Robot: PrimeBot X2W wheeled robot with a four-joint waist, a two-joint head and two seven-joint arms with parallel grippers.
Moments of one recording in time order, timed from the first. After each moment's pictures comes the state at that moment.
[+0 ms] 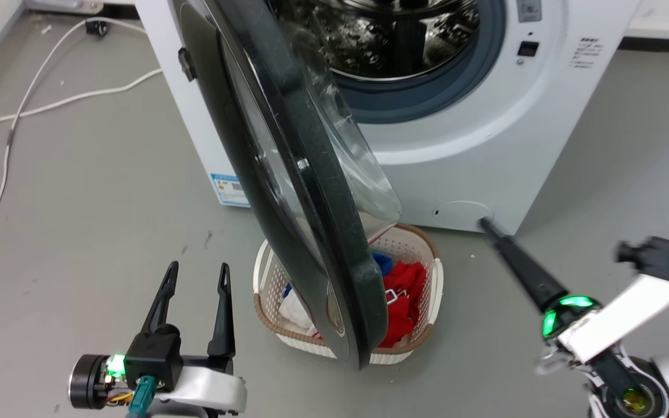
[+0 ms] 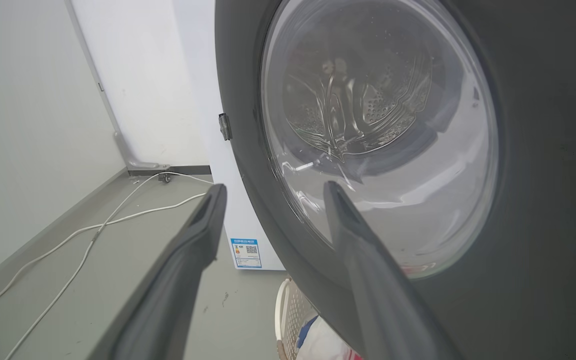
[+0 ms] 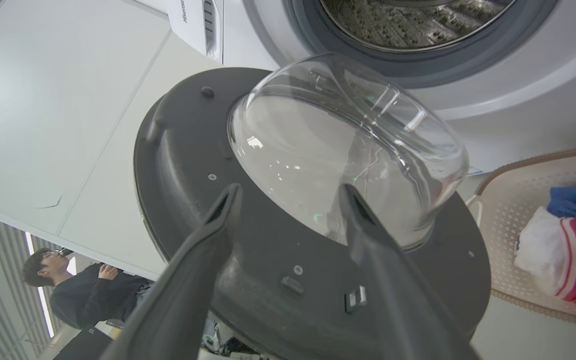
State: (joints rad) left arm -0.01 0.05 -0.08 0.04 -0.02 0.03 -0.26; right arm -0.14 -0.17 0.18 -0.07 1.39 0.13 0.35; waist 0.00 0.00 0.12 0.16
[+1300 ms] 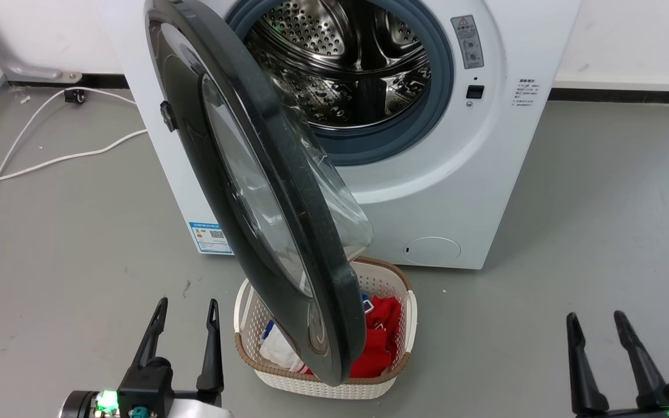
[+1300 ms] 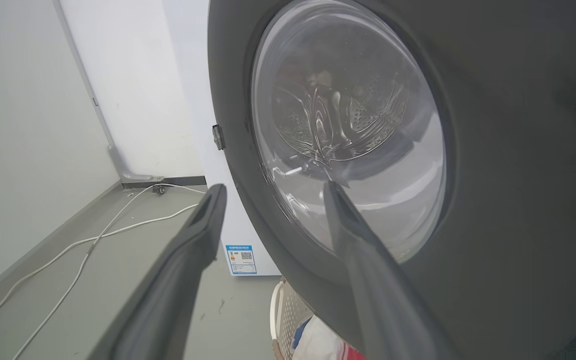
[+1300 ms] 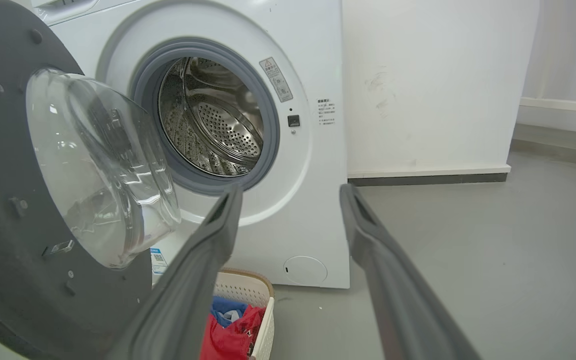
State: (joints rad) left arm 0.09 0.07 -0.06 0.03 -0.01 0.04 -0.26; right arm 0.21 -0.06 -0.06 -0.08 0.19 0.13 -0.26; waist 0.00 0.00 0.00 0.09
